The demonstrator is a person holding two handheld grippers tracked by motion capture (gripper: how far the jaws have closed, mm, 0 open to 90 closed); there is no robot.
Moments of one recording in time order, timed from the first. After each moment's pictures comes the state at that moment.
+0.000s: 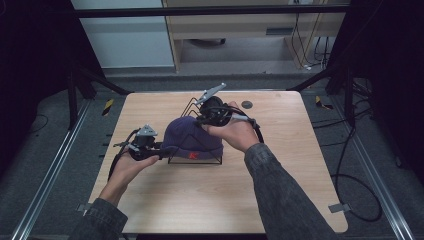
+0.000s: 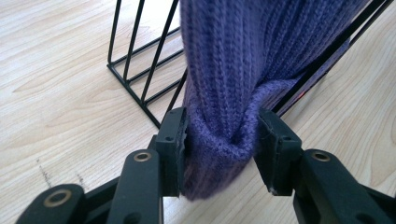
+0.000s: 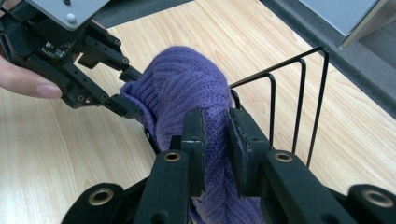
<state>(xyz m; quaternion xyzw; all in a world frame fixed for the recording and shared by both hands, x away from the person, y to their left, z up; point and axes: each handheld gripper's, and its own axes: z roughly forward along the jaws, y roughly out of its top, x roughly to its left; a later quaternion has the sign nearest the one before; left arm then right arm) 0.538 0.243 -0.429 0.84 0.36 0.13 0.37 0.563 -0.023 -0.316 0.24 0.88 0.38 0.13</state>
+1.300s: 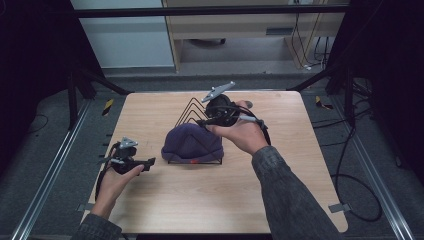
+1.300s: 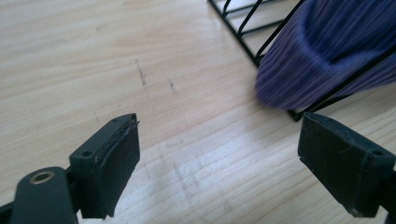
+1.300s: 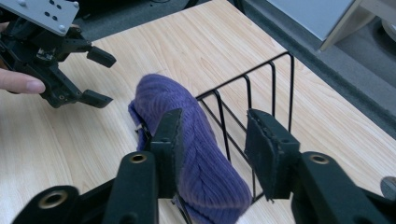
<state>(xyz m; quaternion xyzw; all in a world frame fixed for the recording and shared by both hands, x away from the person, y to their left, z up) 0.515 0.294 -0.466 0.79 0.48 0.19 0.33 0.549 -0.040 -0.300 0.27 0.87 0.39 0.16</state>
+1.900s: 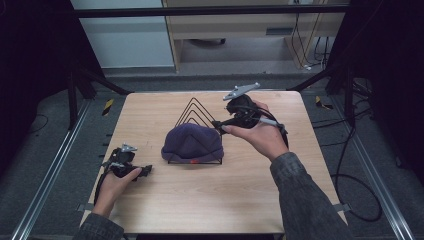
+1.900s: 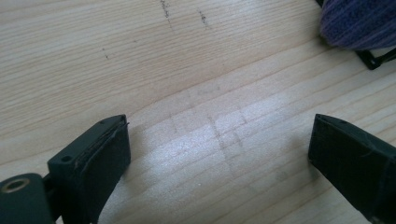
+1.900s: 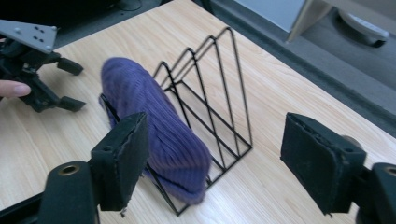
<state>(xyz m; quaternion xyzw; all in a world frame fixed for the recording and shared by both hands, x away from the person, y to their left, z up) 0.520 0.309 -0.497 0.80 0.50 0.18 0.28 0.539 -0.088 -0.296 0.32 0.84 0.39 0.19</state>
